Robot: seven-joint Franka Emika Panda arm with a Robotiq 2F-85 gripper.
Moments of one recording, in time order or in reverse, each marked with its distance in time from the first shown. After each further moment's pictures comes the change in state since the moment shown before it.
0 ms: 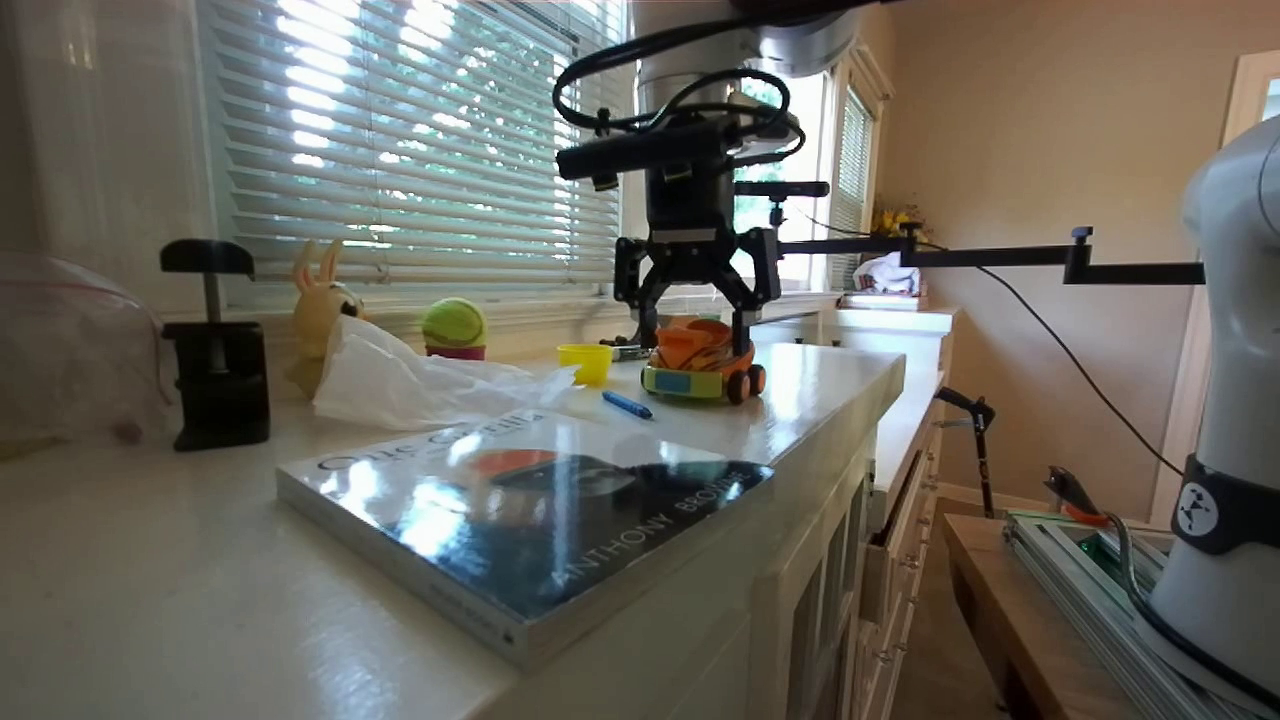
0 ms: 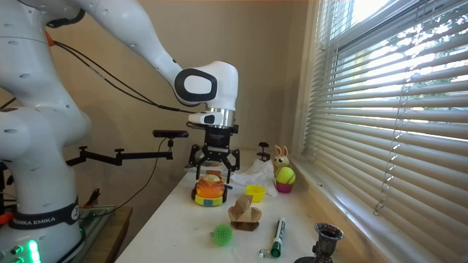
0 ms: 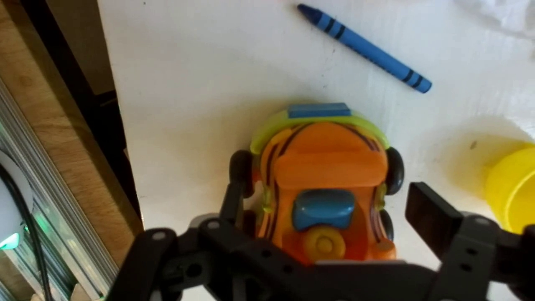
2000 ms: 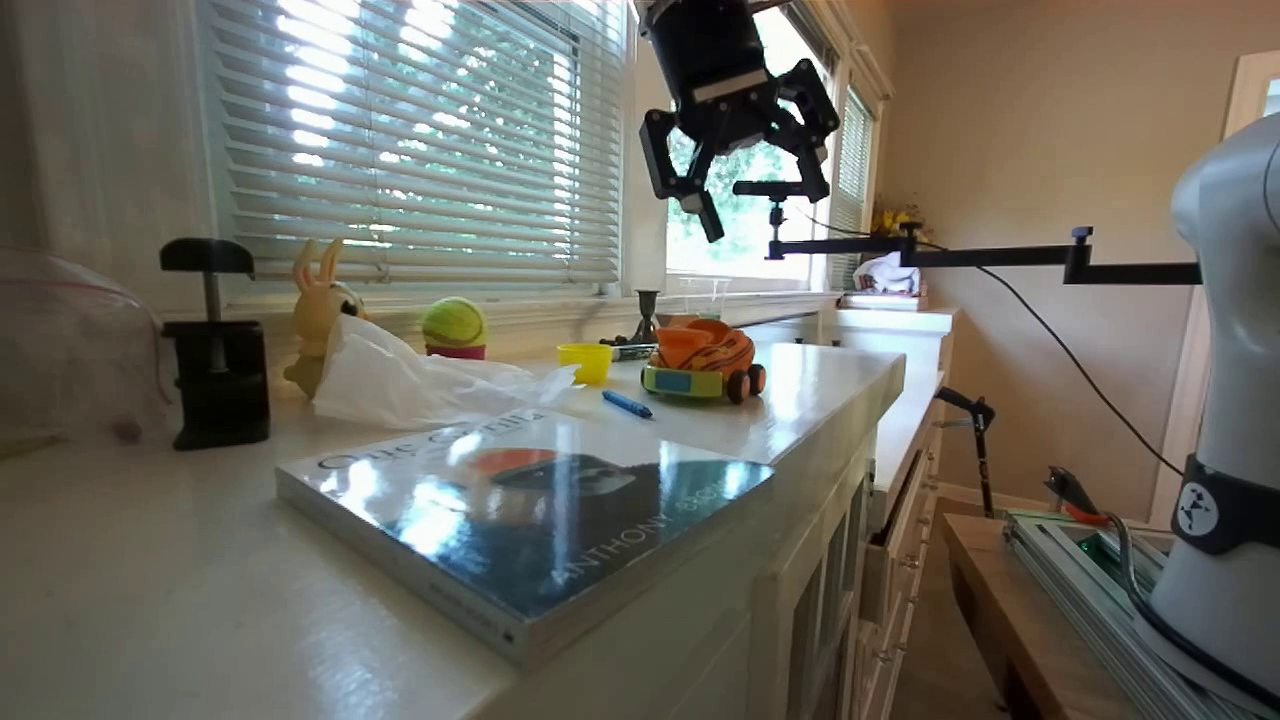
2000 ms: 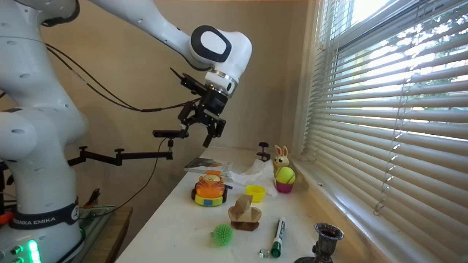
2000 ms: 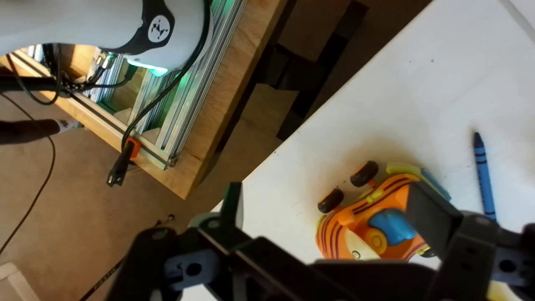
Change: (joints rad) arm 0.079 -0.021 -0.018 0.304 0.020 -0.677 -0.748
